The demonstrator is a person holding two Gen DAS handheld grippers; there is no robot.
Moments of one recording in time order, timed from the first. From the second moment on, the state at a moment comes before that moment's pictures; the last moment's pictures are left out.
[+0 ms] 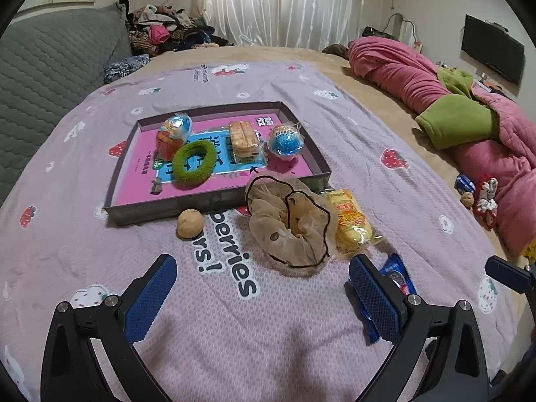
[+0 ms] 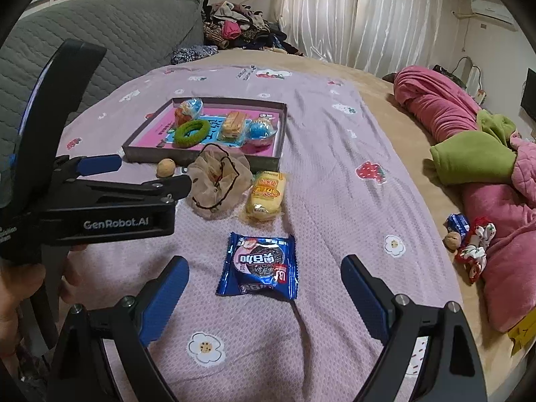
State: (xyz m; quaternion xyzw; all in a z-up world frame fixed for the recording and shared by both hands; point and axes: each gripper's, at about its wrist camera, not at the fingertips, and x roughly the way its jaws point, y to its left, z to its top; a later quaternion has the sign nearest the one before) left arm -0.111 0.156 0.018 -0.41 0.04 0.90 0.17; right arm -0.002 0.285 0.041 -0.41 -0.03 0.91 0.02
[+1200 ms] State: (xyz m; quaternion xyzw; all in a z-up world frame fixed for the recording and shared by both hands) left arm -0.182 0.192 -0.039 -0.46 0.02 0.87 0.18; right arm -0.053 0.292 -0.032 -0.45 -0.03 0.89 0.02
